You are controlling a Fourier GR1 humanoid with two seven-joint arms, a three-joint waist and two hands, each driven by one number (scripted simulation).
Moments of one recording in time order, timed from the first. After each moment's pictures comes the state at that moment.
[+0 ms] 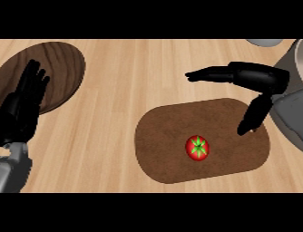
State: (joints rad) left arm -0.21 0.33 -0.03 -1.61 0.21 0.27 0.19; right arm -0.77 -0.61 0.47 -1.19 0.17 0.59 -0.50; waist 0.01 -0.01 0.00
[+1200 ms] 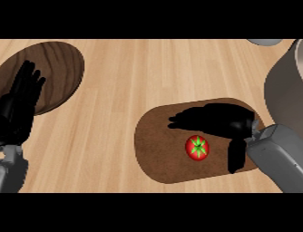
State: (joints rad) left arm -0.19 0.29 0.04 -1.64 0.16 0.20 0.21; right arm -0.54 -0.48 0.52 -1.49 0.54 0.73 -0.25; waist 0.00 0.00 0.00
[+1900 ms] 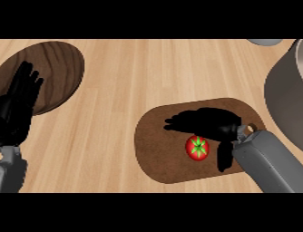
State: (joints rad) left arm -0.19 0.26 0.08 -1.64 0.13 0.16 0.22; right arm -0.49 -0.35 0.47 -1.40 0.78 0.69 -0.33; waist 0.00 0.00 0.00
